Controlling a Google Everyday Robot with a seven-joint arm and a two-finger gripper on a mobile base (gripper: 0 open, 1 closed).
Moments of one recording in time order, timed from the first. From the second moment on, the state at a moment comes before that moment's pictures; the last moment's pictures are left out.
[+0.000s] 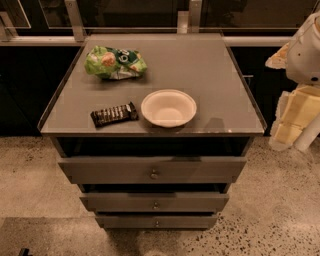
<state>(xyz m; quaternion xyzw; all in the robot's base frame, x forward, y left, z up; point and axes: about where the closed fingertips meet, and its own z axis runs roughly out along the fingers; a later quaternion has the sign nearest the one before) 0.438 -0.217 0.976 -0.60 0.78 -0.03 0.16</state>
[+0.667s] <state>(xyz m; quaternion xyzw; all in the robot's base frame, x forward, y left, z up) 0.428 -0.218 0.962 -0.59 0.79 -0.03 0.19</state>
